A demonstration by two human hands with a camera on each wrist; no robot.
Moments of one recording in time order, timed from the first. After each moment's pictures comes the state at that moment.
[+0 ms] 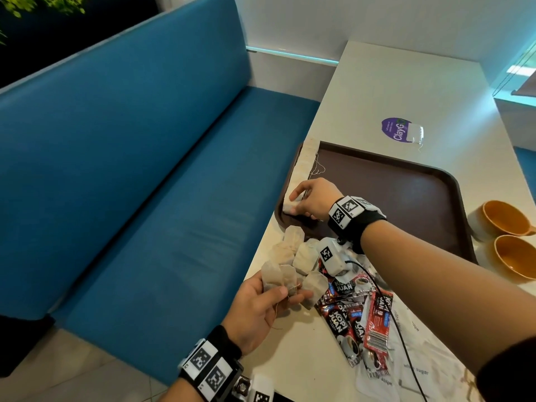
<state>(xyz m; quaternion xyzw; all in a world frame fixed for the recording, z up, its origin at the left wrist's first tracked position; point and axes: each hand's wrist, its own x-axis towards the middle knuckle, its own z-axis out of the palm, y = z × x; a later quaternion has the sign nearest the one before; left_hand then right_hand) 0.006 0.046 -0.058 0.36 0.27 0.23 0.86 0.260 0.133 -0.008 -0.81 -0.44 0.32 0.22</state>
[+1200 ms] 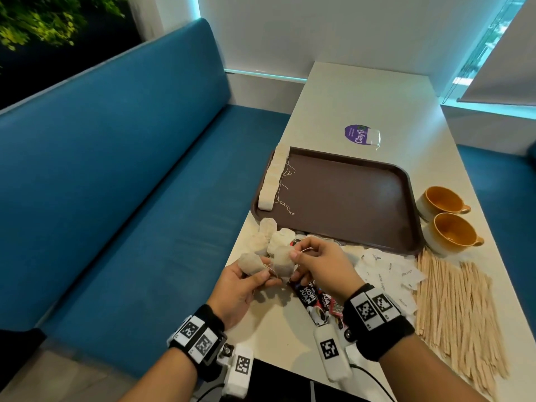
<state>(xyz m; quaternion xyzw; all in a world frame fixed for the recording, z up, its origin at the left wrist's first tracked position) 0.011 0.035 -0.048 0.37 0.30 0.25 0.84 0.184 -0.053 0.007 -0.70 -0.27 0.44 0.49</state>
